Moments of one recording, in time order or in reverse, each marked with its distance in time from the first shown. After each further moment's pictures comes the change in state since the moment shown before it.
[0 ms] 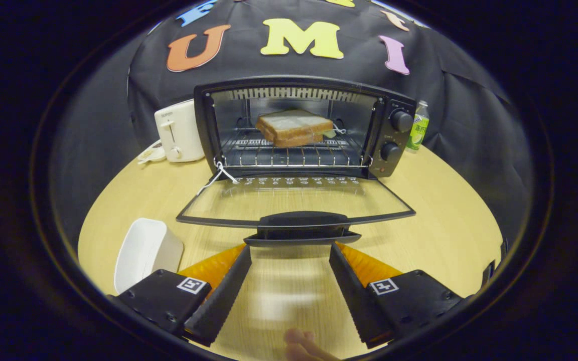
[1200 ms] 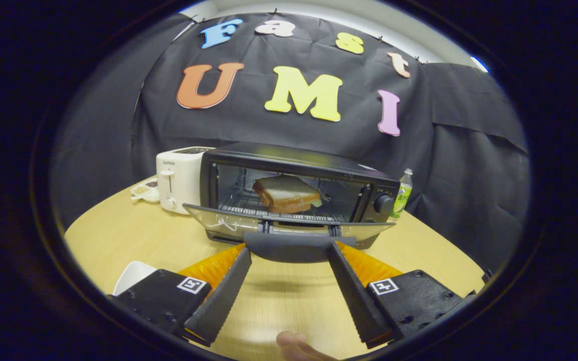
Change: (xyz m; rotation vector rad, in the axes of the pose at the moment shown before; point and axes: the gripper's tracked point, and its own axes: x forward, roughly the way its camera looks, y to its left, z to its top) arm -0.022 -0.008 0.067 -0.080 -0.398 -0.091
